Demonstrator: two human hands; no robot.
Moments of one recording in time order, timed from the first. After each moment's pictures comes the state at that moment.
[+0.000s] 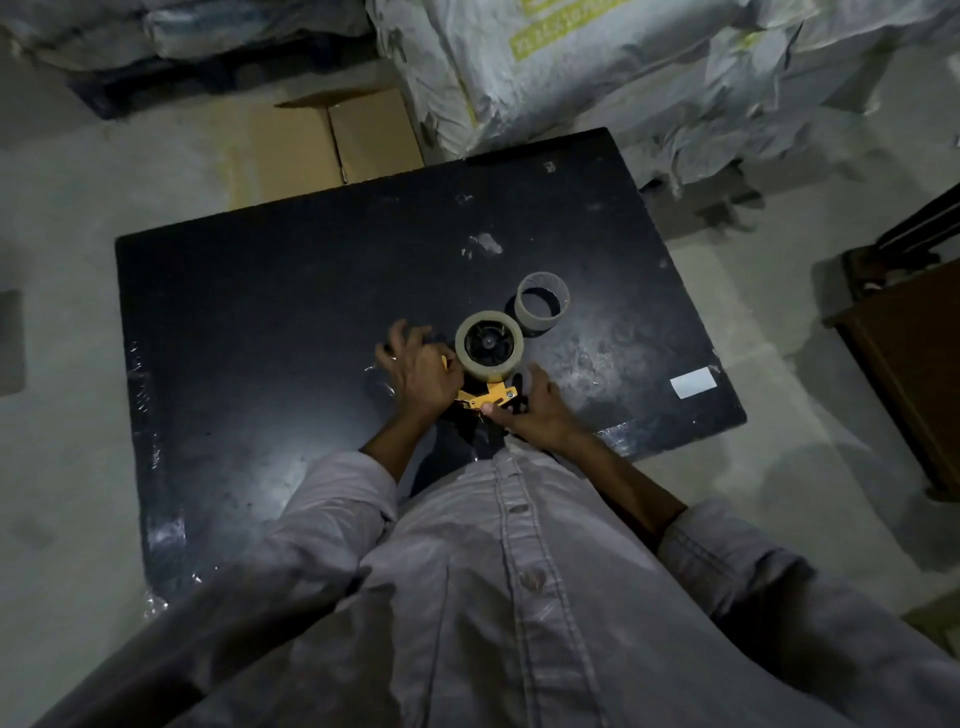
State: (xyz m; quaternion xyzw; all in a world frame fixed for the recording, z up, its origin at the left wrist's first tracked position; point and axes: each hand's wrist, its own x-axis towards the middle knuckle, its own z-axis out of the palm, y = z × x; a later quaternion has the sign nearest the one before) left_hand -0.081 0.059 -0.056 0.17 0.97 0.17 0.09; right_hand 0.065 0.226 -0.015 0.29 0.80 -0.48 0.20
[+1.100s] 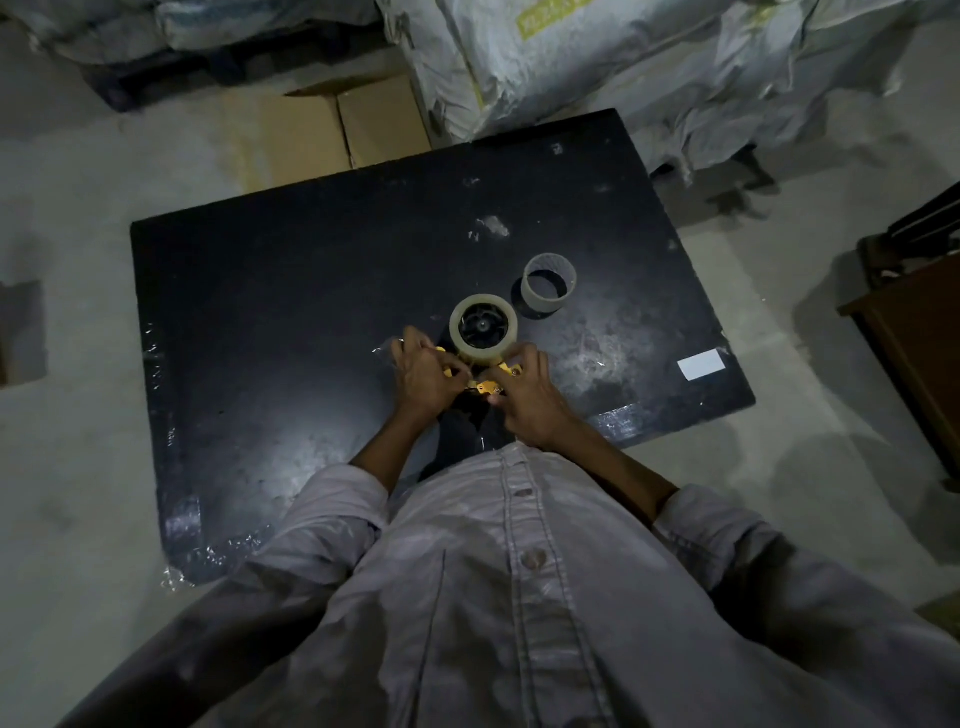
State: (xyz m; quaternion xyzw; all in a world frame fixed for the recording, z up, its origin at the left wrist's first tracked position) left_hand -0.055 0.035 -0.047 0.17 0.93 0.27 0.16; right_hand 0.071 0.205 -0.034 0.06 0.96 -0.28 0.06
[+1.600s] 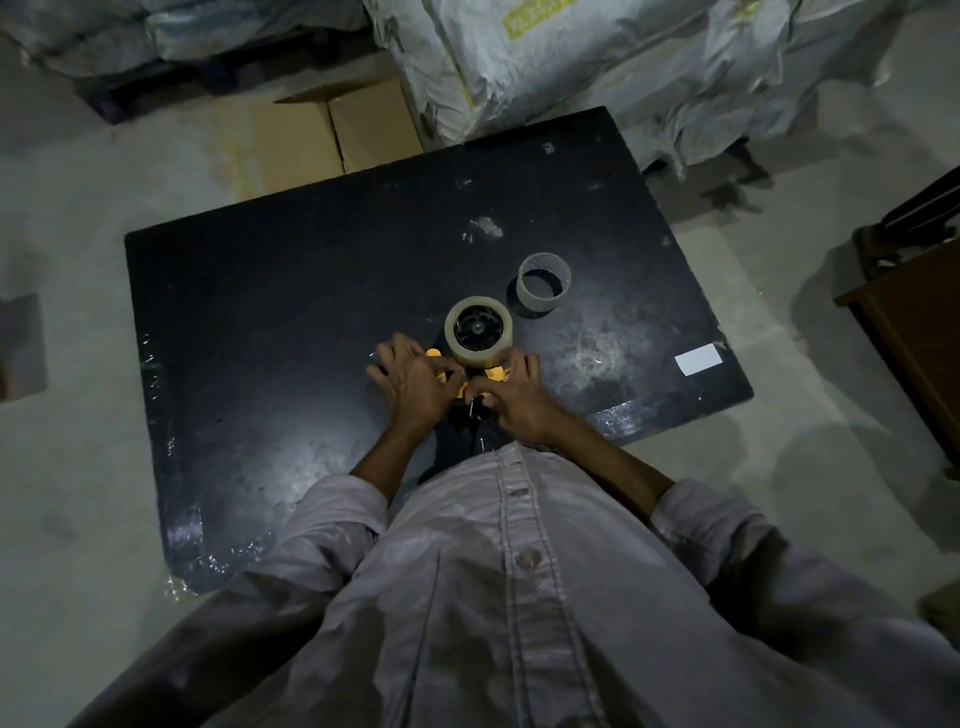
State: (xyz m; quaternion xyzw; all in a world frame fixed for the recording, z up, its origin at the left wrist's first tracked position) left_hand -0.043 0.030 -0.039 0.15 0.97 0.17 0.10; right_hand 0.065 0.198 -0.035 0.05 0.94 -0.32 0.11
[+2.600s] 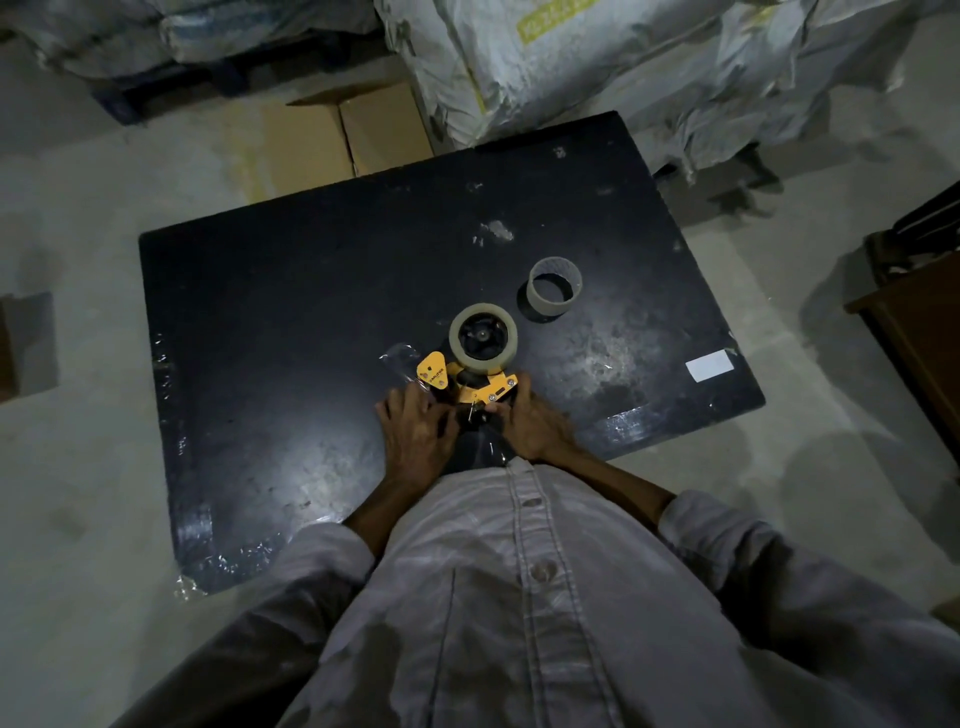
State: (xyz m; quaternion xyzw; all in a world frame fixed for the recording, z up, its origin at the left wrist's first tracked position) left_hand 0.009 -0.021 -0.072 0.25 0.94 0.20 -0.07; right_hand 0.079 0.178 -0.055 0.26 0.89 -0.35 0.16
